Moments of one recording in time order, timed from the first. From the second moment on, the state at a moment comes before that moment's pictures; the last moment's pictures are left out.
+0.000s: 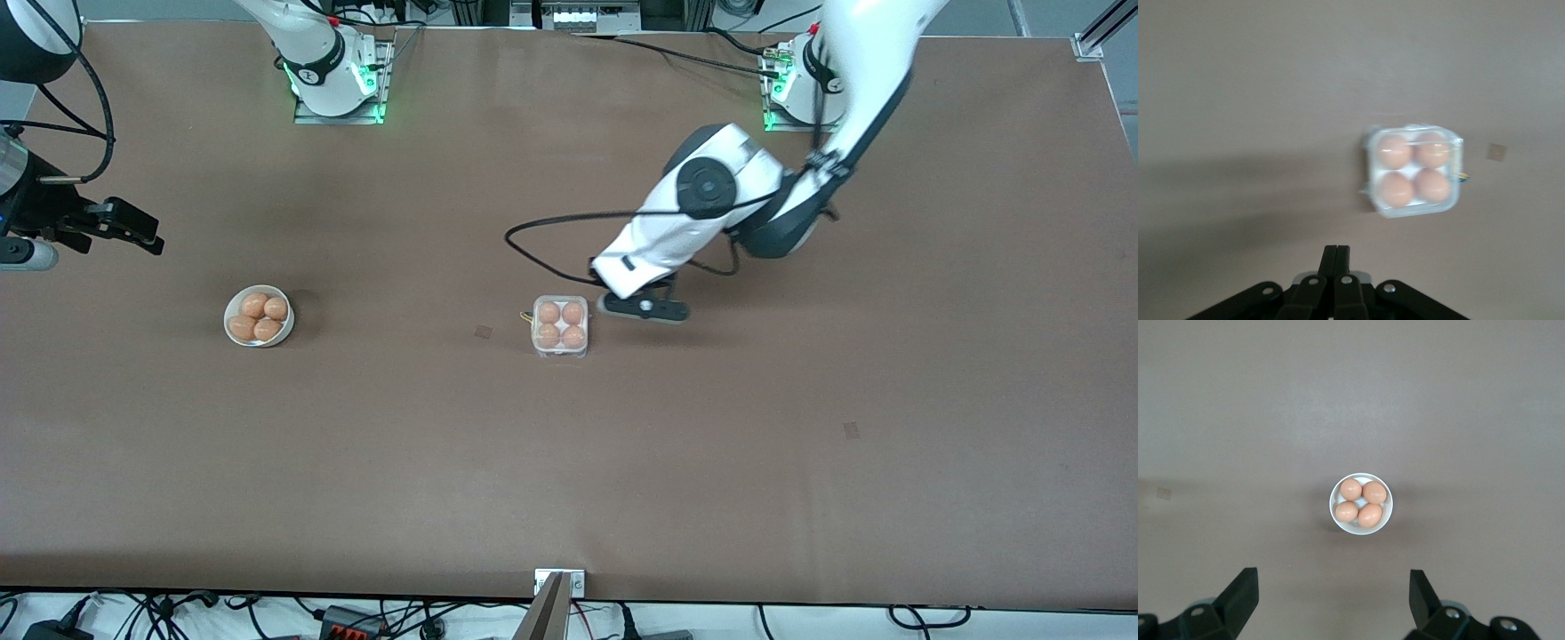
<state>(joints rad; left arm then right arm) -0.07 0.46 -0.60 -1.72 0.08 2.15 -0.61 0.00 0.00 -0.05 -1.74 -0.01 1.76 -0.03</state>
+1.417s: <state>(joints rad) -0.01 -0.02 -0.21 -1.57 0.08 1.52 -0.20 0.00 0.00 -0.05 -1.72 -0.01 1.76 -0.03</state>
